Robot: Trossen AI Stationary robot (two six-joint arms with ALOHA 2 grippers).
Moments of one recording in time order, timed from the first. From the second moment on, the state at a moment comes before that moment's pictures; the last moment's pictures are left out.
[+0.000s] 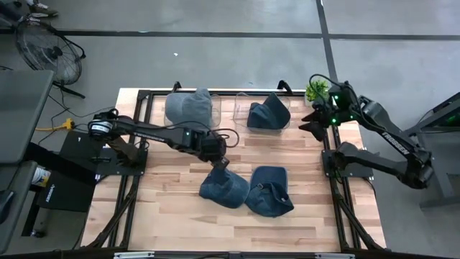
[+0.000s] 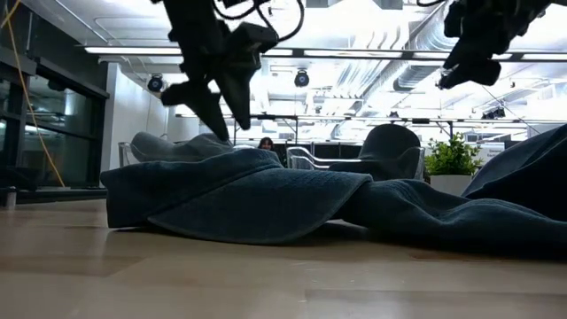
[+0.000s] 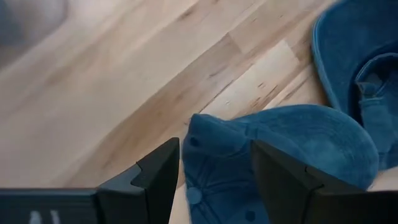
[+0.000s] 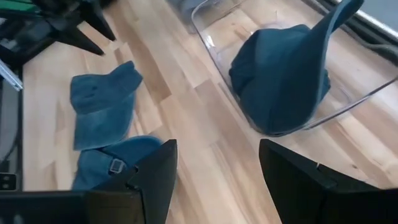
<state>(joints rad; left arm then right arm) -0.06 1.63 1.24 -0.72 -0.14 -0.93 -0.82 0.75 0.88 -0.95 -0.48 0.00</state>
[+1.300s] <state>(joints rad) 0.22 1.55 0.77 -0.05 0.47 -0.76 -0.77 0.67 0.87 -0.97 -0.52 0.03</state>
